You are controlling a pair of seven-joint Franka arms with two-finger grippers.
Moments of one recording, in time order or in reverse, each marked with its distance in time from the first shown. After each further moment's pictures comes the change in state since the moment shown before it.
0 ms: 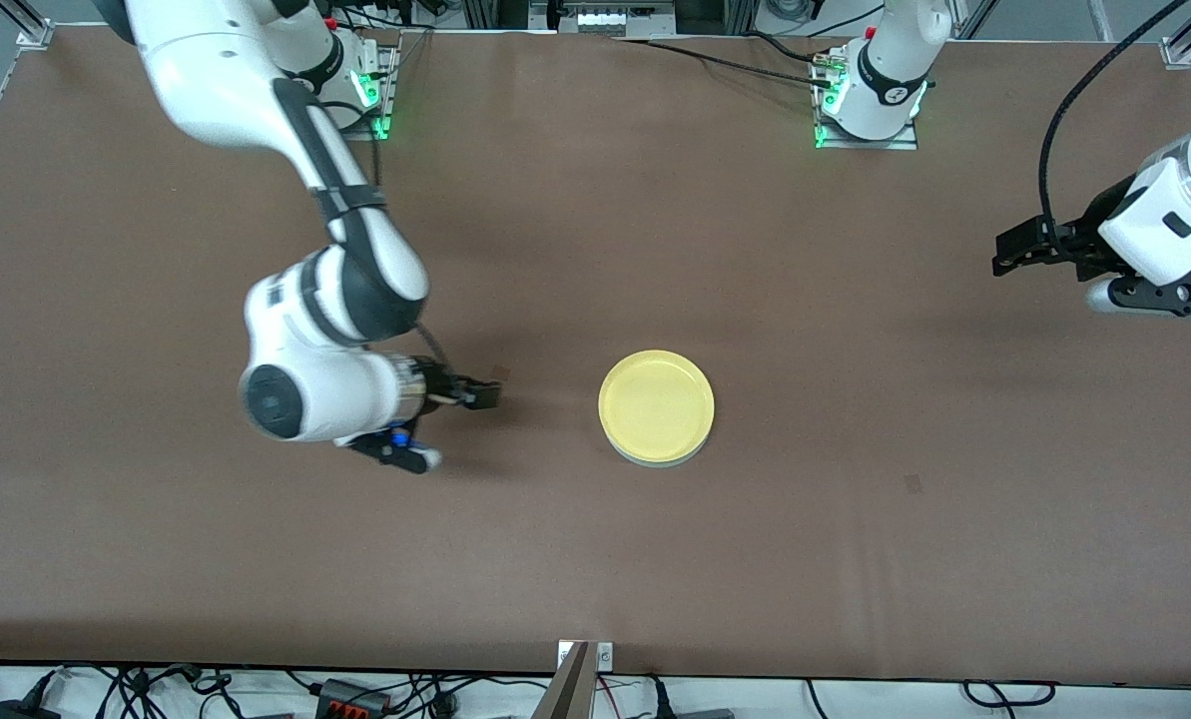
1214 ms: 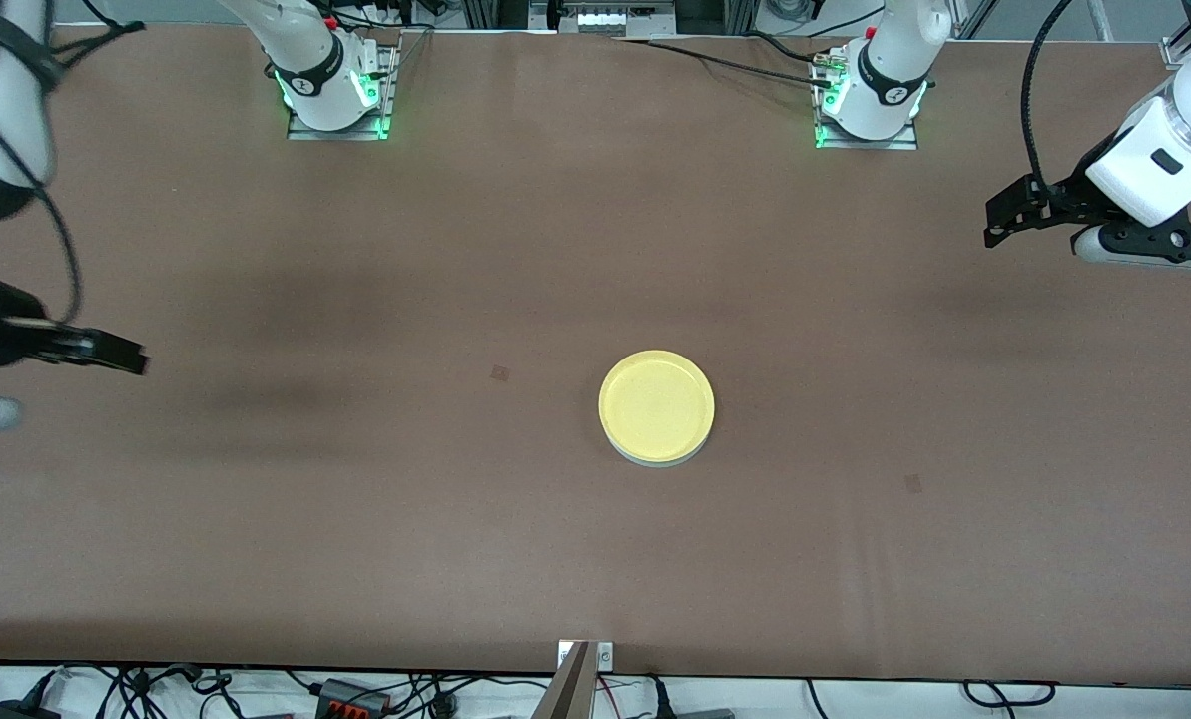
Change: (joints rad) left arm -0.002 -0.098 -0.021 -0.074 0.000 0.024 -0.001; right arm -0.282 -0.376 -0.081 -0.035 -0.396 -0.115 -0.439
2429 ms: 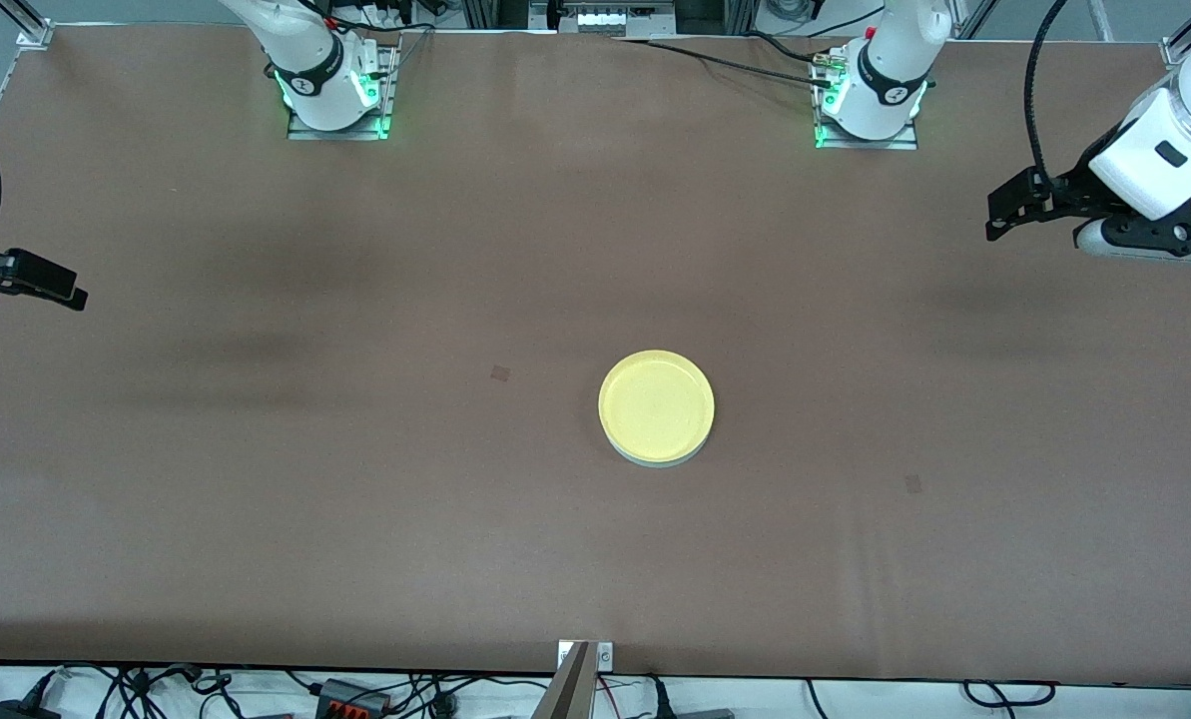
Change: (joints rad) left arm 0.000 0.001 -0.002 0.016 0.000 -0.030 0.000; right arm -0.063 -0.179 0.036 -0.188 -0.008 0.001 -0.076
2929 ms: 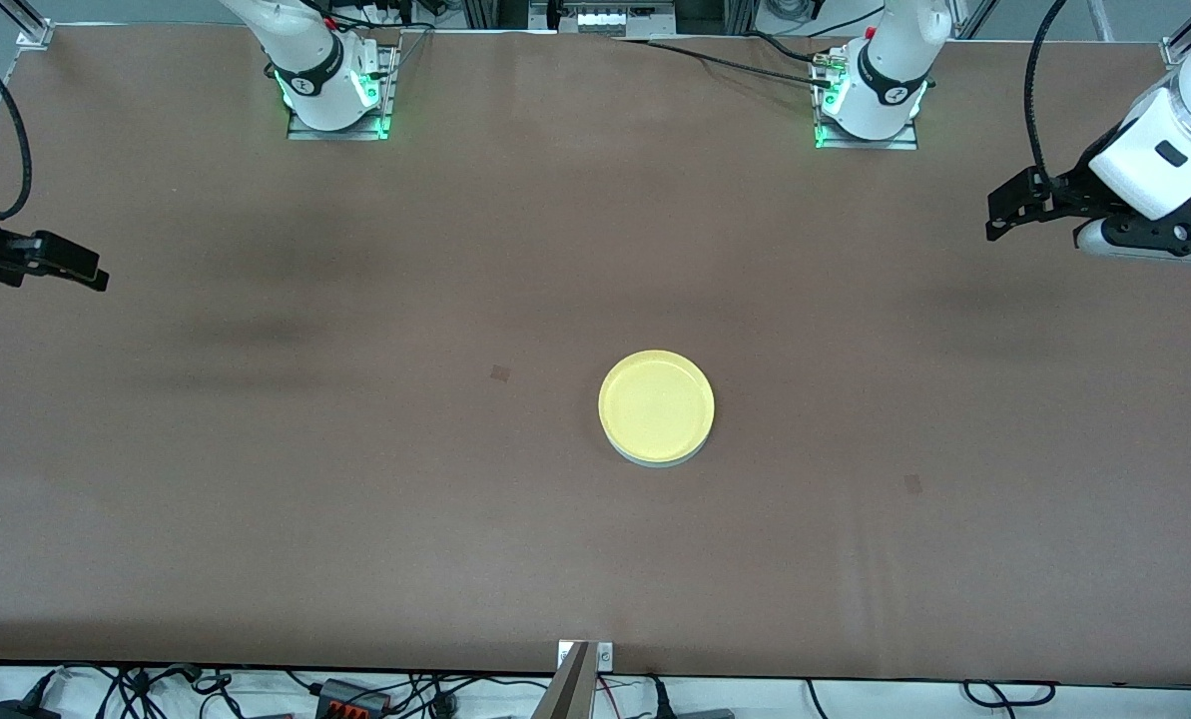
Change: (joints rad) left arm 0.000 0.000 0.000 0.005 0.000 0.000 0.000; right arm 0.006 -0.131 -0.001 -0.219 -0.001 0.074 0.000
